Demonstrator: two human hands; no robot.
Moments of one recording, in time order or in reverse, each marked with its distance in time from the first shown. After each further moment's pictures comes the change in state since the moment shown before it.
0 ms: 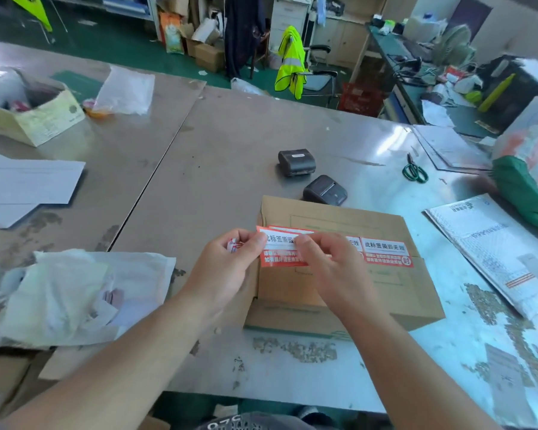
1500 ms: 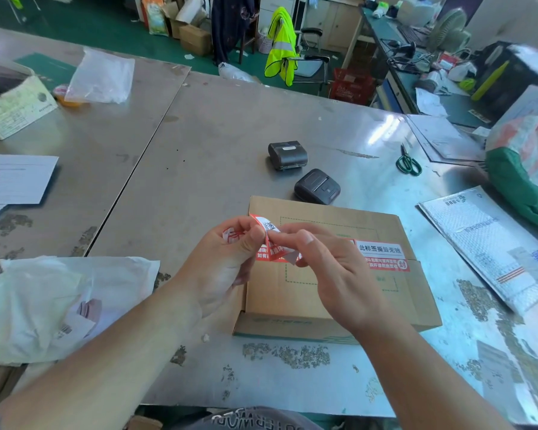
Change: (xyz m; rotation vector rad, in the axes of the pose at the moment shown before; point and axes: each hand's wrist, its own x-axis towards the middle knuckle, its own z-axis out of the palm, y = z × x) left_hand 0.037 -0.001 0.004 -0.303 -0.268 0.033; right_hand 0.008 -0.012 -0.014 0.212 -0.206 -0.258
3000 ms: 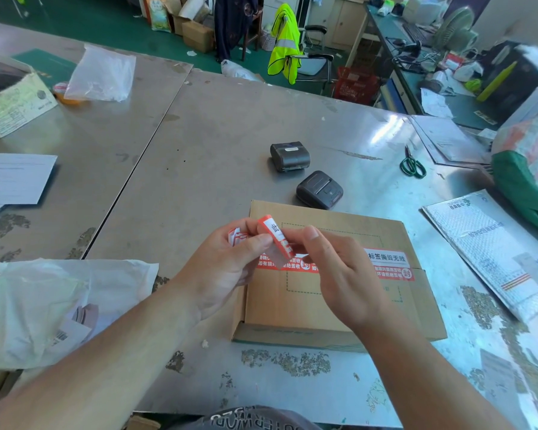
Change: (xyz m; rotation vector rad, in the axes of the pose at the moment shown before) left_hand 0.006 0.010 0.004 0.110 -0.028 -0.003; right_hand 0.017 0.010 -0.008 -0.118 -0.001 0.037
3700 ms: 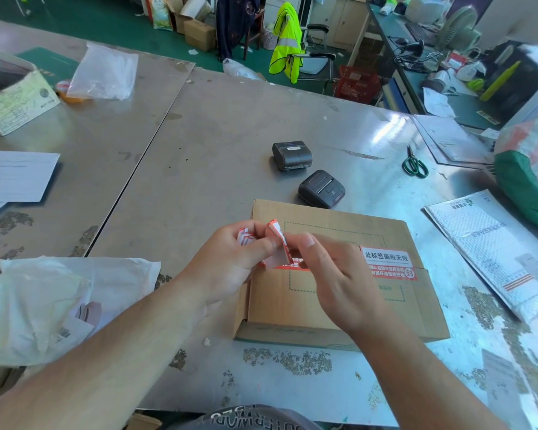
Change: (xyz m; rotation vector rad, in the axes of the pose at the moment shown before) left_hand -0.001 0.010 0.010 0.185 0.093 -0.093; right_hand -0.002 0.005 0.008 -0.031 0.004 -0.069
